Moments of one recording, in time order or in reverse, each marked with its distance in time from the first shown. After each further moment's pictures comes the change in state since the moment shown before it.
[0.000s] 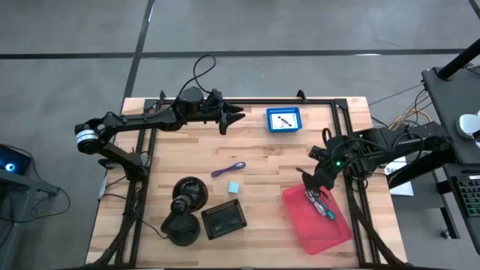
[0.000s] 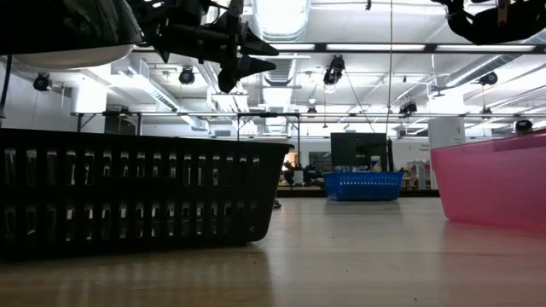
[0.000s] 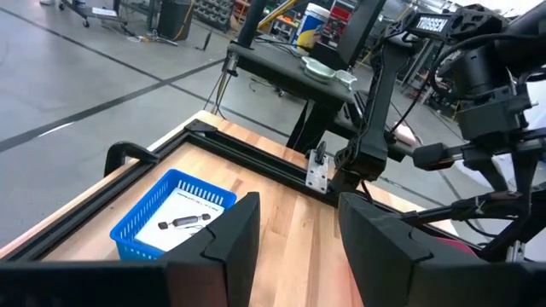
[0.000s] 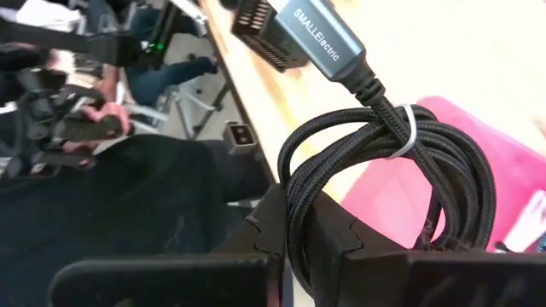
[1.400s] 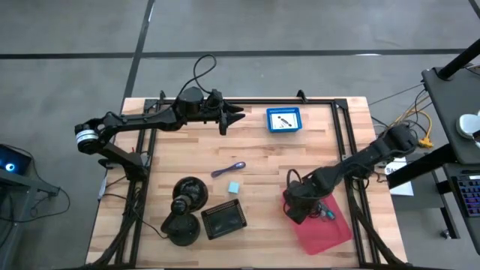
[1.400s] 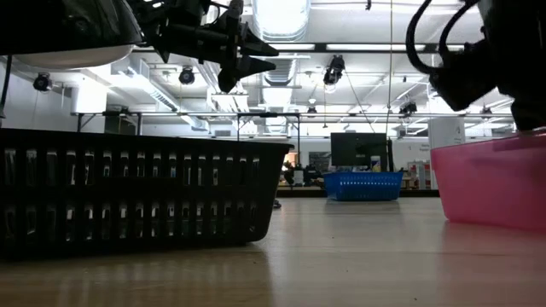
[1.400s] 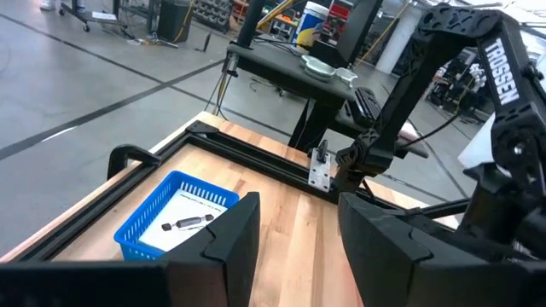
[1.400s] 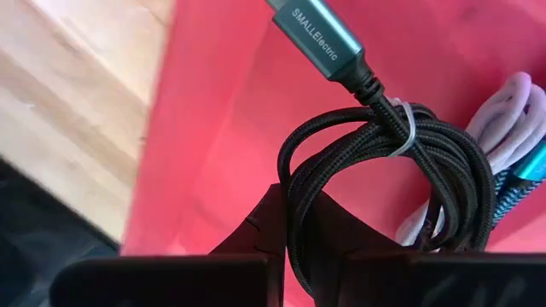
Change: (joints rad) left arm 0.000 0.000 -0.002 0.000 0.000 0.025; right arm 0.227 0.653 -0.003 -0.040 0.041 0.138
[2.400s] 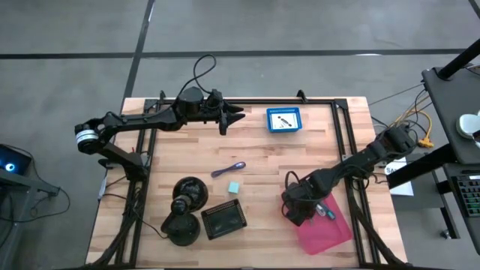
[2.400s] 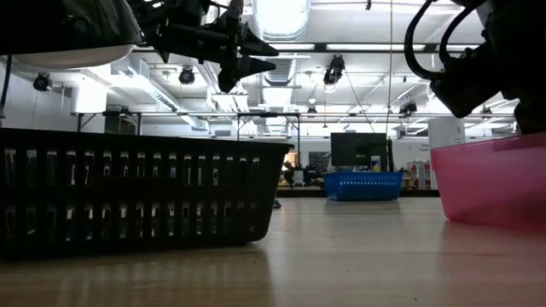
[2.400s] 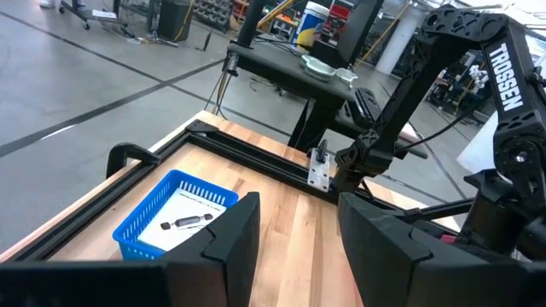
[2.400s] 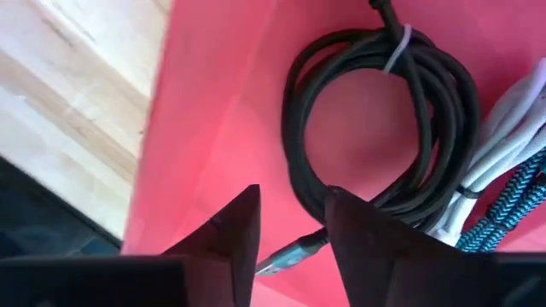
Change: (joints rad) left arm 0.000 0.000 0.000 0.000 0.000 -0.008; right arm 0.005 0.031 0.013 0.009 -0.030 0.002
